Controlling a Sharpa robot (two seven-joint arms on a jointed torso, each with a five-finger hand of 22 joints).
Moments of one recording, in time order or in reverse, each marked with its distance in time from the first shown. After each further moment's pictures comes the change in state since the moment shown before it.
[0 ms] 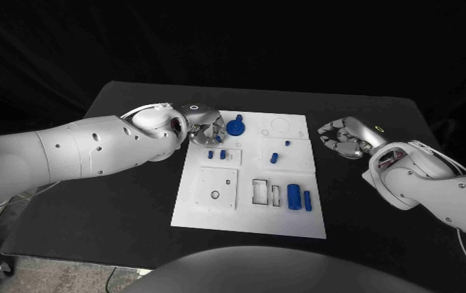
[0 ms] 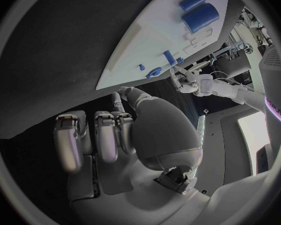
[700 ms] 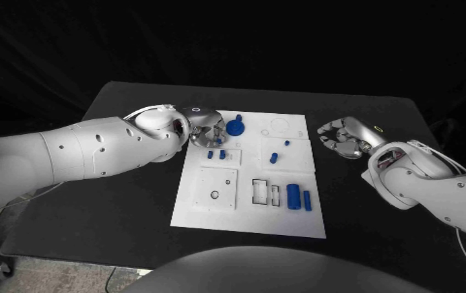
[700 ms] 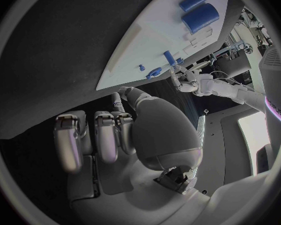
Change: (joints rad) left arm -0.008 0.016 0.002 -0.010 0.002 0.025 -0.003; left_hand -0.002 -0.002 0.000 0.000 -0.001 0.000 0.008 0.000 -0.004 -0.004 0.004 0.000 0.003 0.000 0.000 -0.004 -0.007 0.000 0.000 0.000 -0.006 0.000; right arm 0.000 0.000 0.000 0.000 0.000 0.002 -0.001; right_hand 0.000 0.000 0.000 0.000 0.000 0.000 0.000 0.000 -0.001 0.000 0.000 0.000 0.000 0.000 0.000 0.000 0.000 0.000 0.000 0.000 0.000 0.000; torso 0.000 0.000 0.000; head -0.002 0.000
